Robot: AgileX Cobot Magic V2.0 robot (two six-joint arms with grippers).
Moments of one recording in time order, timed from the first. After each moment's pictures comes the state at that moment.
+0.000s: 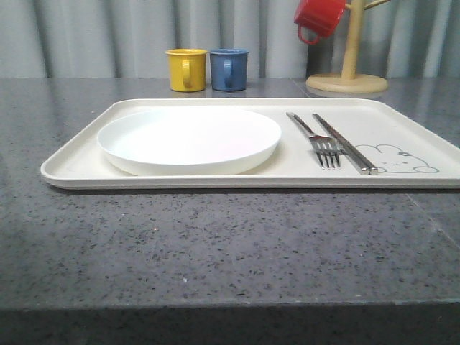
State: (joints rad) left arm -0.89 0.69 -0.89 0.07 0.87 -0.02; right arm -0.19 1.76 -1.48 0.17 1.22 -0.18
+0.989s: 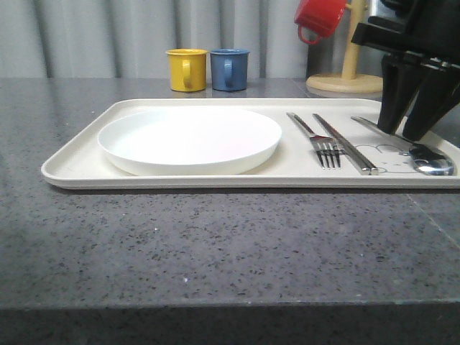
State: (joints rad) left arm -0.89 0.69 -0.89 0.07 0.87 -0.02; right arm 0.08 1.78 -1.48 0.28 1.20 0.01
